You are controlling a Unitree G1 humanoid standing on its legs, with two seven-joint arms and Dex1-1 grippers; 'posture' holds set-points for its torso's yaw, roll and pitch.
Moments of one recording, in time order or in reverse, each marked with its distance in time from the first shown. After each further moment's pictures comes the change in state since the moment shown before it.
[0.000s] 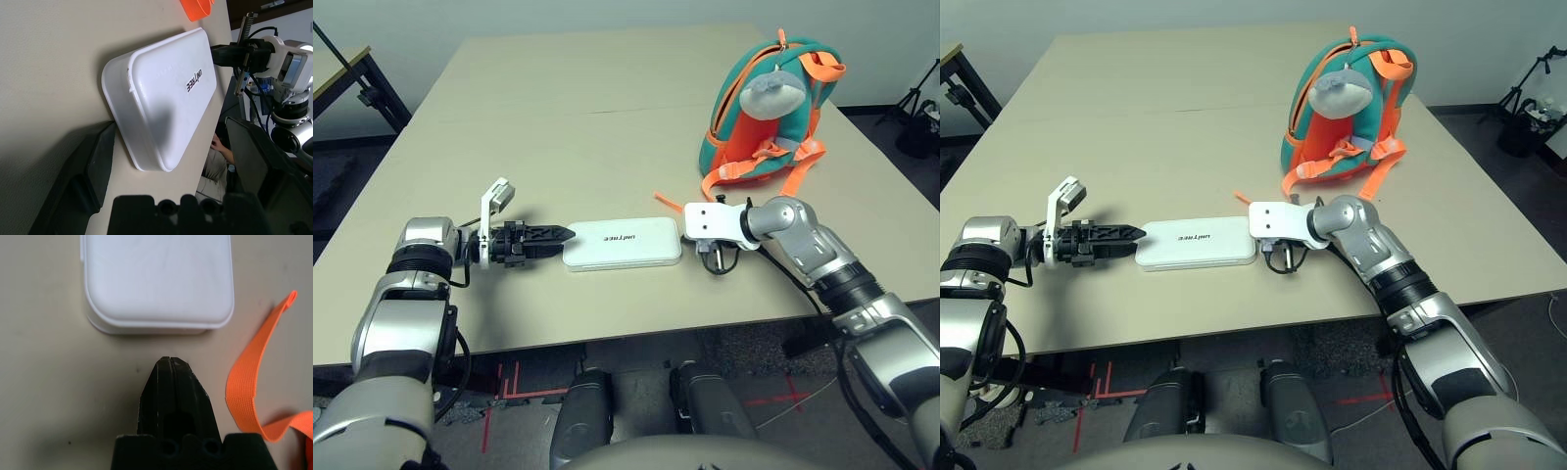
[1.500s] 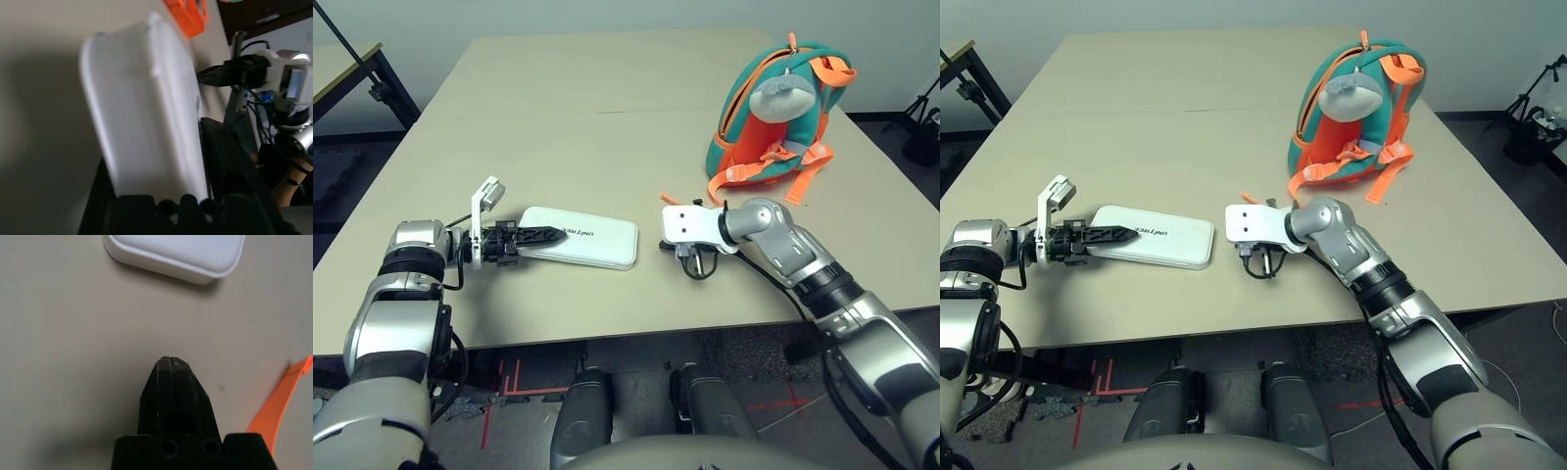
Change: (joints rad) left arm -0.007 0.011 0.057 0.040 -0.006 -0.106 -0.008; right arm 0.008 0.060 0.033 -0.073 0.040 0.091 0.014
